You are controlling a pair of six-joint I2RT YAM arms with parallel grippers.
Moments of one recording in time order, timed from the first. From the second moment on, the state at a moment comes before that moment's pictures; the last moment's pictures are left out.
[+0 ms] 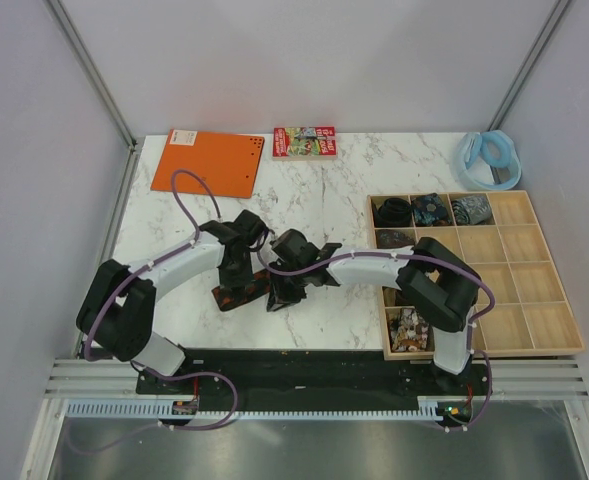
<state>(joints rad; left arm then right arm) -0.57 1.52 0.95 -0.86 -0.22 -0.71 0.97 1.90 1.17 -0.25 -0.31 0.84</state>
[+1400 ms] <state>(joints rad) -0.20 0.86 0.76 -0.88 0.04 -0.73 0.96 2.10 1.51 -0.19 -0.39 0.84</state>
